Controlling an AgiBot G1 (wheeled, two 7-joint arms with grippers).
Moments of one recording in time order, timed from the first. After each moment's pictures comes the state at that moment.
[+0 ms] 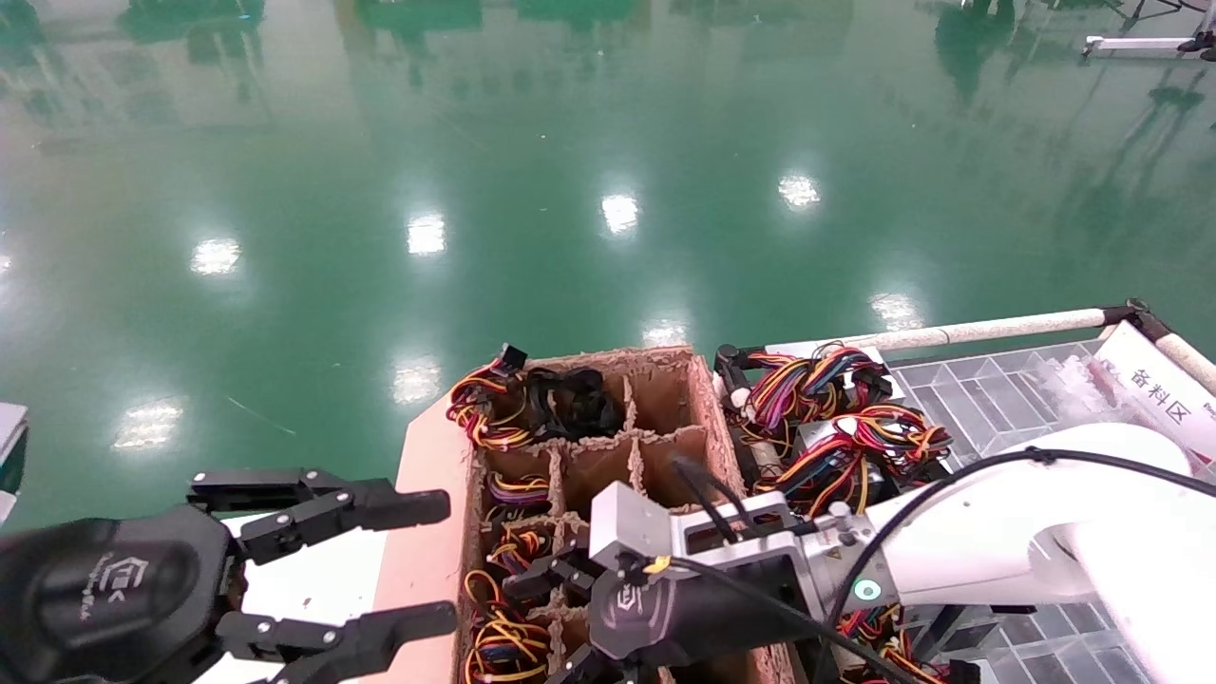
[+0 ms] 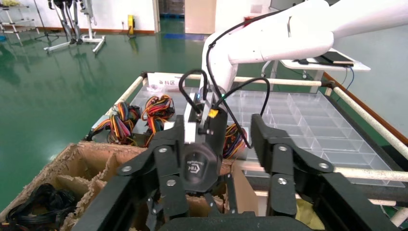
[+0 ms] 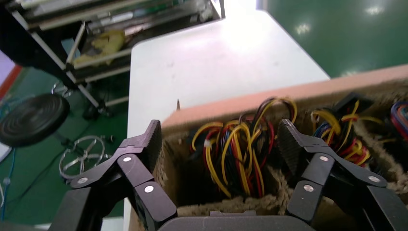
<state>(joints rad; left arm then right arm) -1.09 0.56 0.39 -1.24 0.64 1.44 -0.12 1.56 -1.26 -0.82 0.25 -1.13 -1.57 -0.21</state>
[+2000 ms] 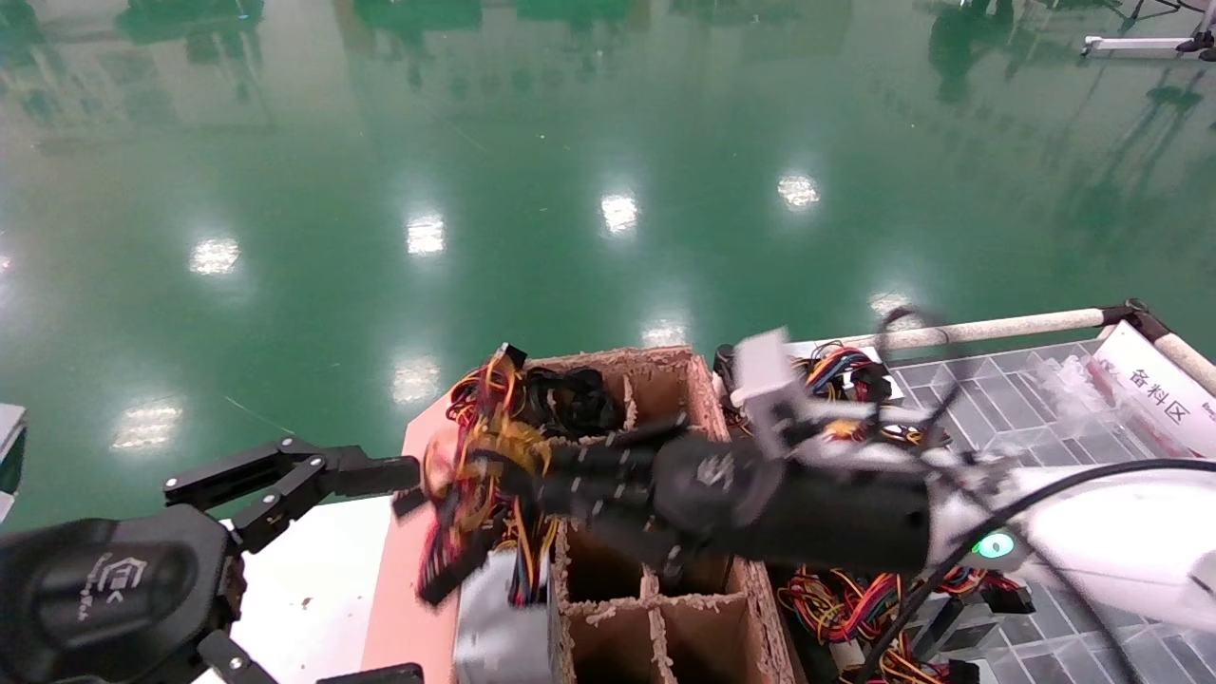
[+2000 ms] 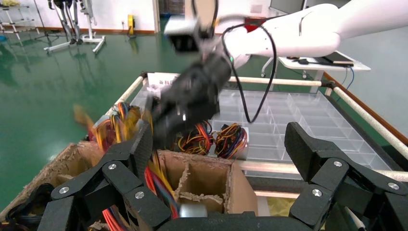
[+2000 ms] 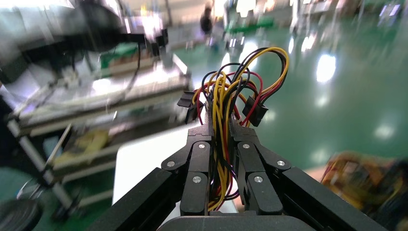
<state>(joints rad) -1.09 0.56 0.39 -1.24 0.64 1.44 -0.12 1.49 -1.06 -0.72 0.43 -0.73 -1.59 -0.15</state>
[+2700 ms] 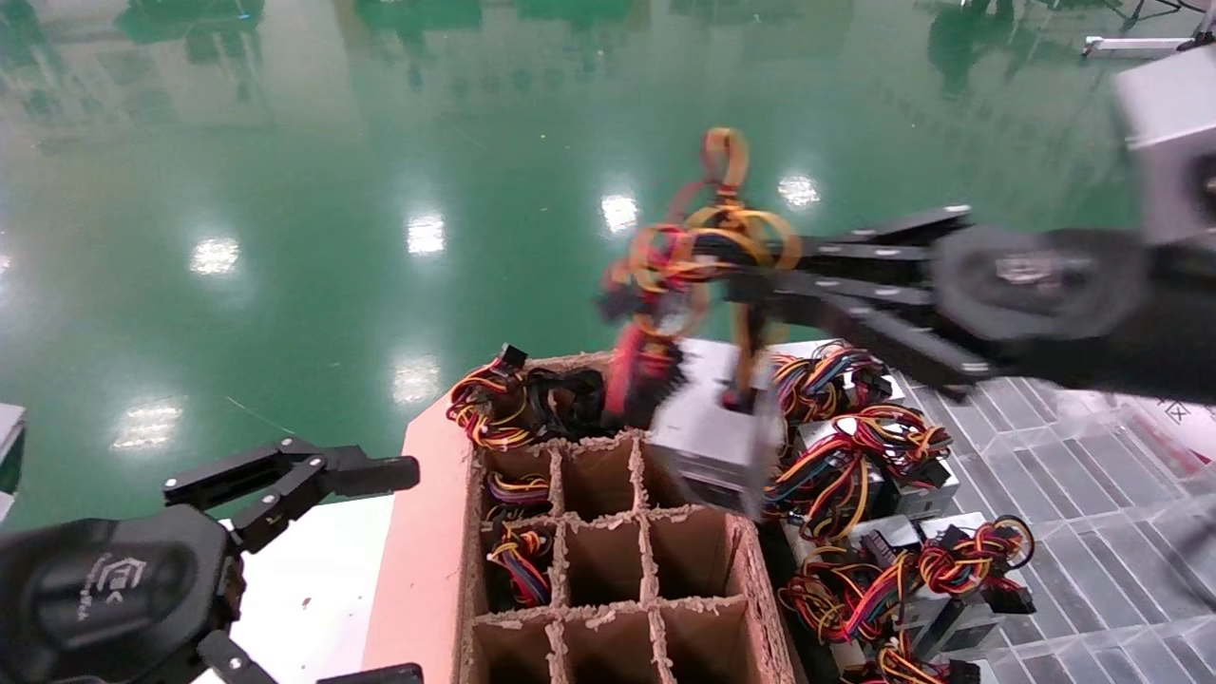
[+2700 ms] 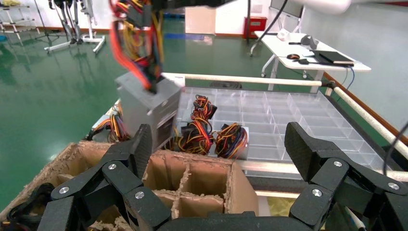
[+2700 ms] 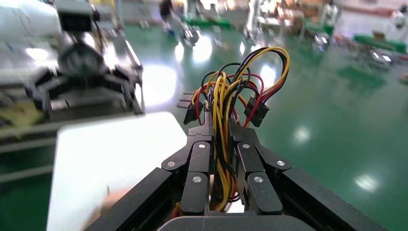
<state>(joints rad) -1.09 0.56 0.39 -1.24 0.64 1.44 -0.12 1.72 -0.68 -0.73 0.74 -0.70 -1.57 0.02</state>
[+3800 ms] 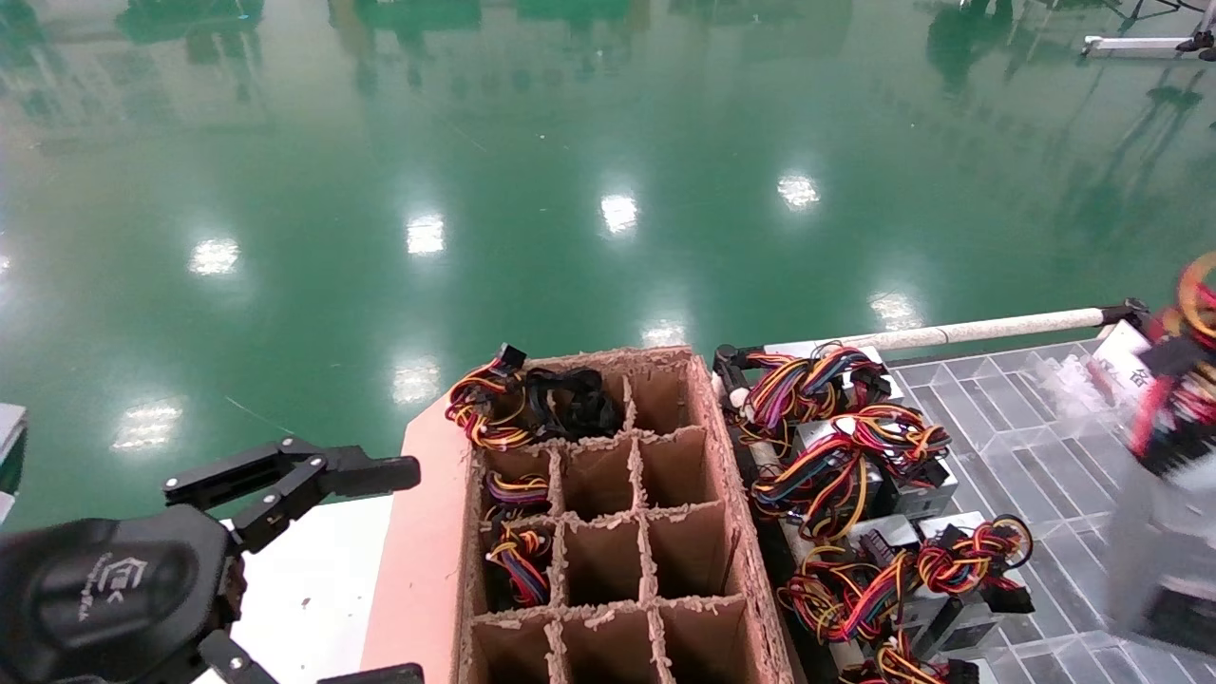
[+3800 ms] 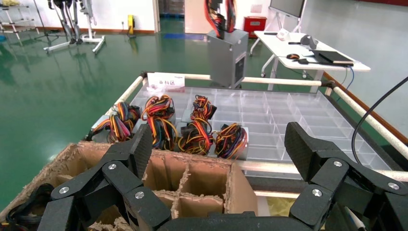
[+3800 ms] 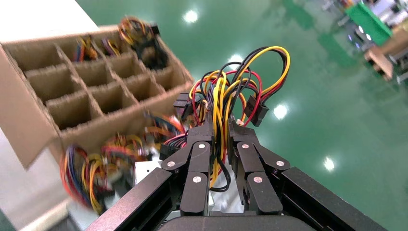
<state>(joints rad) -1.09 0.56 0.39 -1.24 0.64 1.44 -0.12 2.02 0.00 -0.74 1.25 -0.99 -1.58 0.30</state>
